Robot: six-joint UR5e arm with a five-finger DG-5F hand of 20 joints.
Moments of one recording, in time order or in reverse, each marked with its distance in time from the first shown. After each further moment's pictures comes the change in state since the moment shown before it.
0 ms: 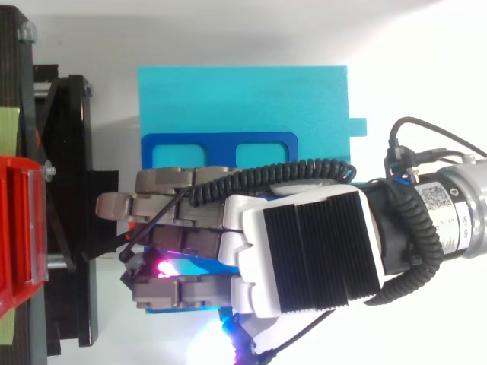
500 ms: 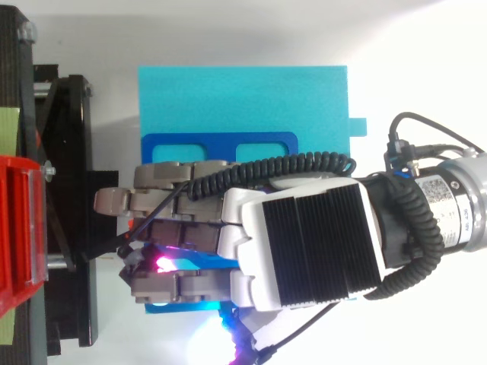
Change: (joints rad) arm -0.012 0.000 0.006 -0.003 -0.017 0.012
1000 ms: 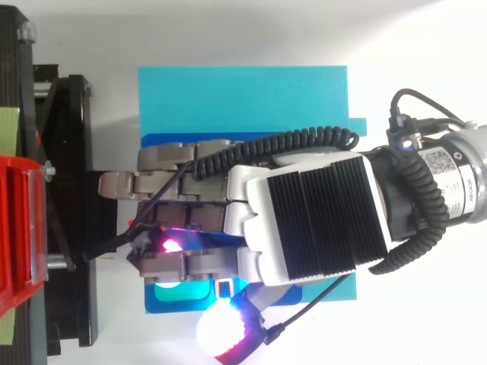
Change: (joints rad) arm -0.035 -0.001 0.000 0.000 -0.068 -0.003
